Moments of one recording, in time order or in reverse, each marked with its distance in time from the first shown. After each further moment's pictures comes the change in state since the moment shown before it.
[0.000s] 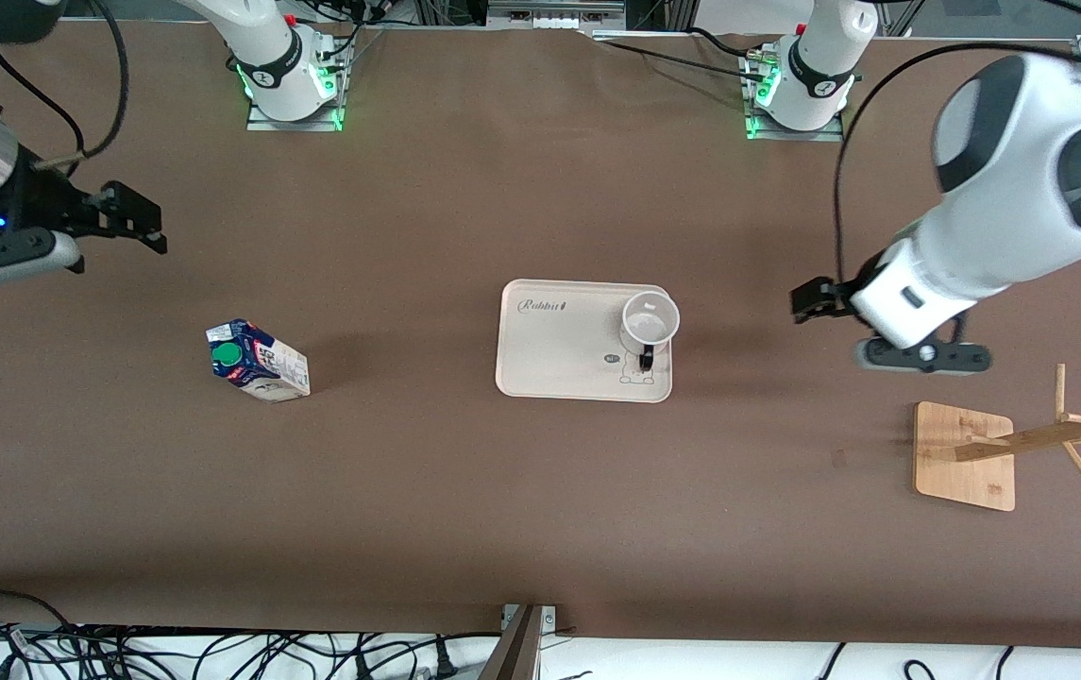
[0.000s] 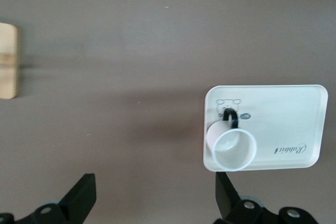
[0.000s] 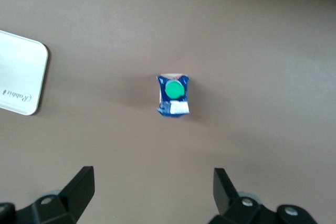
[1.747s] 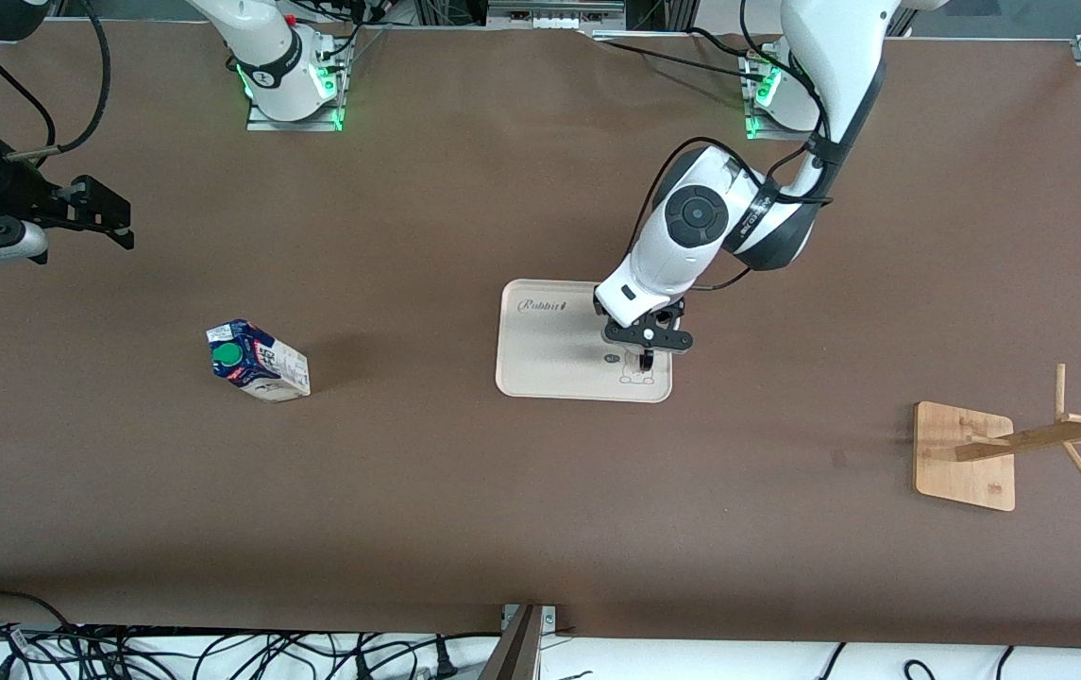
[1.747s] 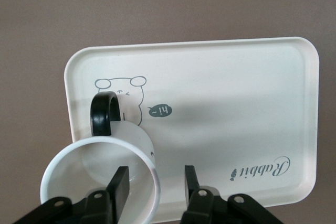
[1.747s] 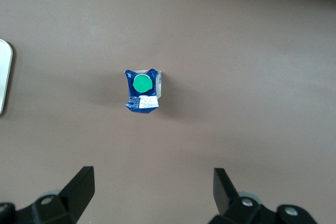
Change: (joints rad) left arm -0.248 0.127 -0.073 -0.433 0.007 0.671 -0.230; right arm -0.335 -0.039 0.307 -0.096 -0.080 0.085 0.001
